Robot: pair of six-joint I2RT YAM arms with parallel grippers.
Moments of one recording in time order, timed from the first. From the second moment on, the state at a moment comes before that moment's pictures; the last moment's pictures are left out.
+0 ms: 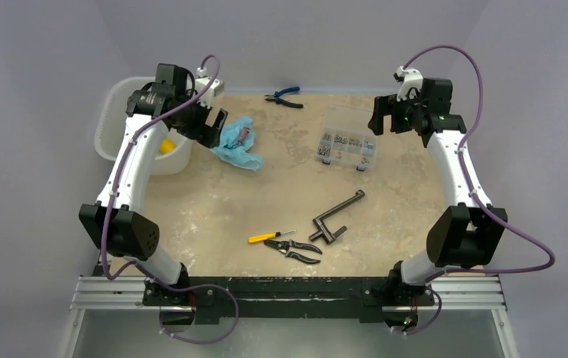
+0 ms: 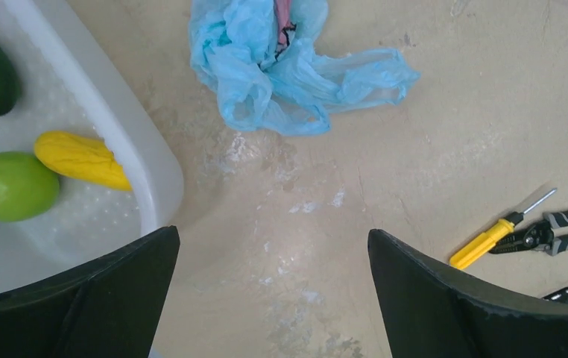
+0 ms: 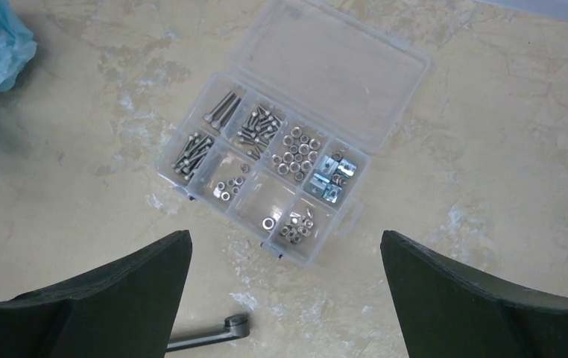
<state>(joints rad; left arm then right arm) -0.14 1.59 1.77 -1.12 0.19 0.31 -0.06 1.54 1.46 -0.57 -0.34 -0.15</state>
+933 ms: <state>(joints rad) -0.21 2.36 2.21 -1.16 0.05 0.36 -0.06 1.37 1.32 -0.53 -0.40 -0.09</state>
